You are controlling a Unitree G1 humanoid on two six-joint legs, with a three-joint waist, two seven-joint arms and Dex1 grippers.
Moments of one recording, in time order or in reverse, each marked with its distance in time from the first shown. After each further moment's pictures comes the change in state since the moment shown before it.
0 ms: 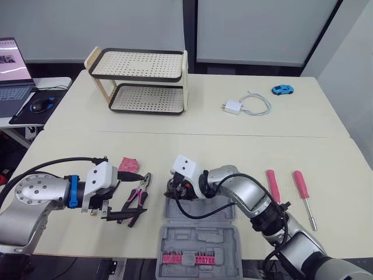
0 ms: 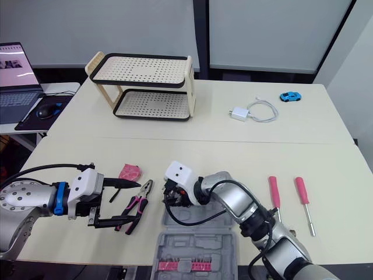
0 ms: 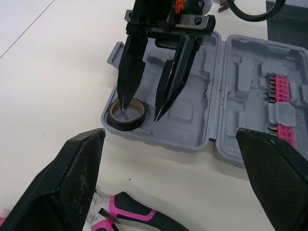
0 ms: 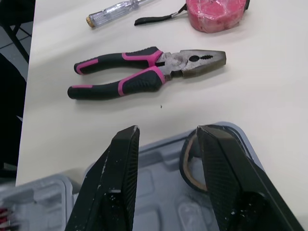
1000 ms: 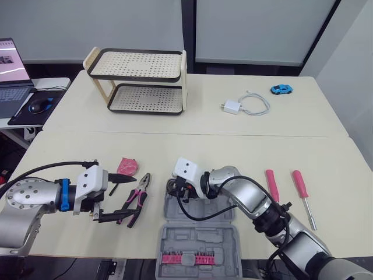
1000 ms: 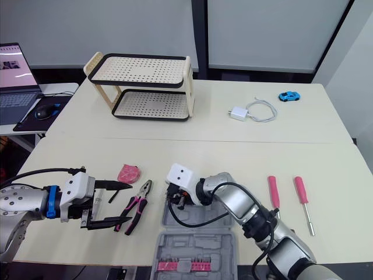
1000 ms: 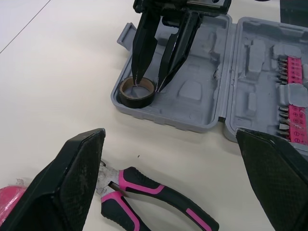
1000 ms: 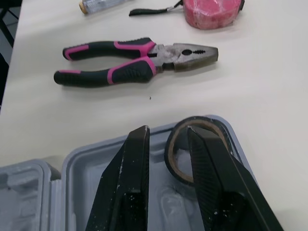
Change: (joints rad) left arm 0.035 0.000 0.029 0.105 0.022 -0.111 -0.031; right arm 0.005 -0.011 0.048 0.049 -0.047 -0.124 0.002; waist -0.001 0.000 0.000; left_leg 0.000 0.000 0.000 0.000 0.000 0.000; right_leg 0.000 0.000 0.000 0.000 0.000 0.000
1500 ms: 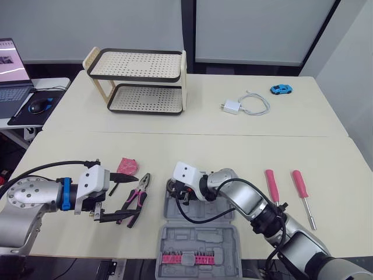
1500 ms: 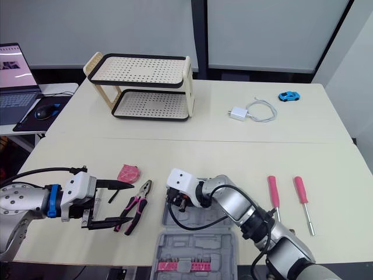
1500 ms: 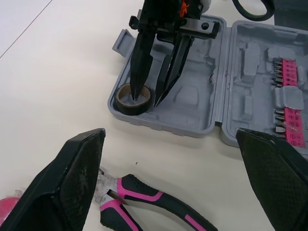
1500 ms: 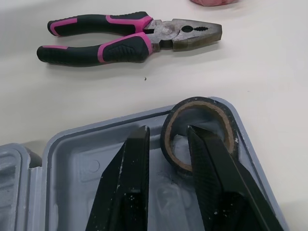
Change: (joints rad) left arm -0.010 0.000 -0.007 -0.025 0.000 0.010 -0.003; right arm 0.000 0.015 0.034 0.059 -0.062 -0.046 -0.004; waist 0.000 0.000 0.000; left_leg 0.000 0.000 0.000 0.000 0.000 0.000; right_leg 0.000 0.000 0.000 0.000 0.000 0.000
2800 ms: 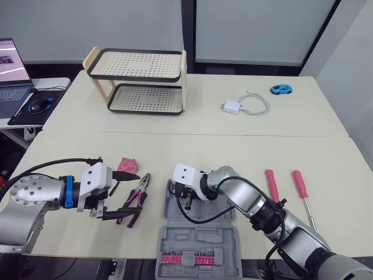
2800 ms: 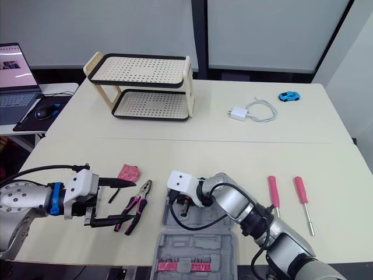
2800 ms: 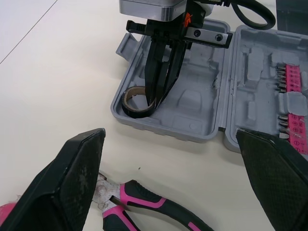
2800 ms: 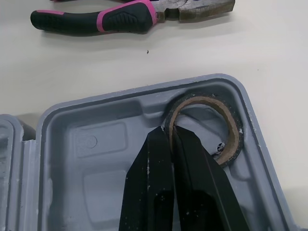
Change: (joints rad) left arm -0.019 -0.009 -0.006 -0.014 0.001 0.031 0.015; right arm -0.044 -0.014 0.030 0.008 -0.047 0.069 0.061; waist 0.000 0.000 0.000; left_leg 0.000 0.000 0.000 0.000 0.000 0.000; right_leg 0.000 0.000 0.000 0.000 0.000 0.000
